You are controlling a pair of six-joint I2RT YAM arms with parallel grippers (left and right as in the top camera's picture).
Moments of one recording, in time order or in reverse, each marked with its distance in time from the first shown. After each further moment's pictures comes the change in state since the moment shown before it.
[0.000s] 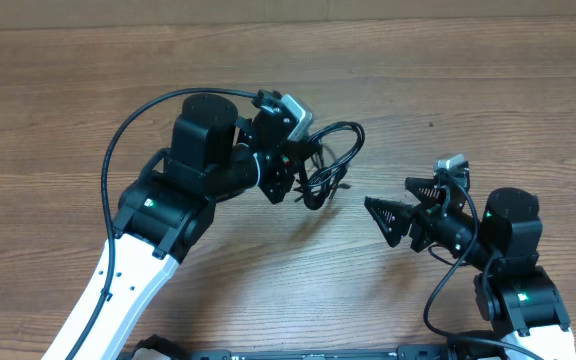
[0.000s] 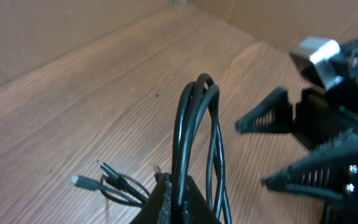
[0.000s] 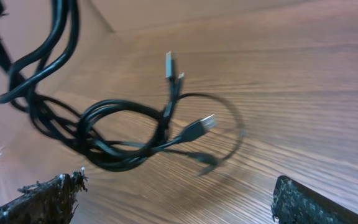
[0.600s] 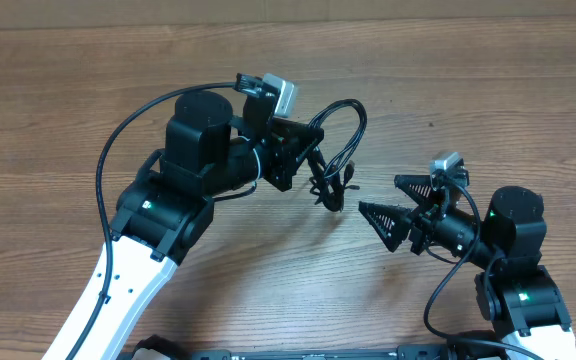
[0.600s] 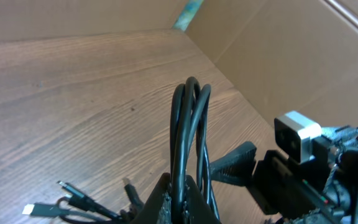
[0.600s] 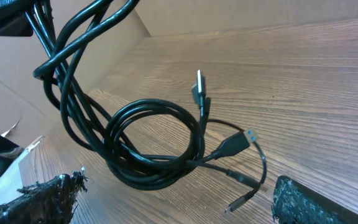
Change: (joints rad) left arm 0.000 -0.008 0.000 0.100 0.011 -0.400; right arm 0.000 0.001 0.009 0.048 -0.111 0.000
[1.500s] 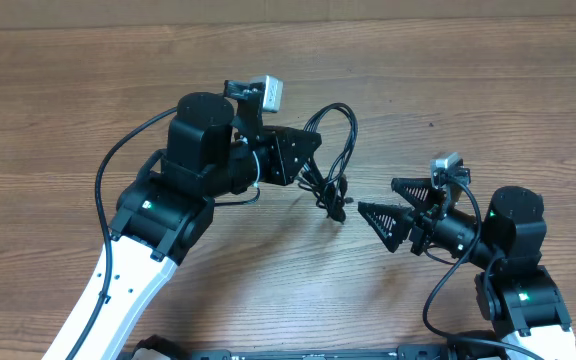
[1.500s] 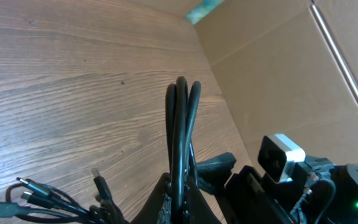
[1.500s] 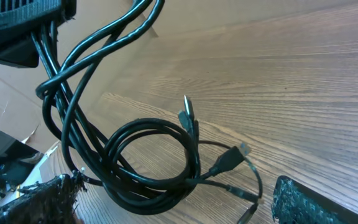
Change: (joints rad) left arm 0.000 0.000 0.000 -0.049 -0.012 -0.318; right arm 0.000 0.000 0.000 0.000 -0.029 0.076
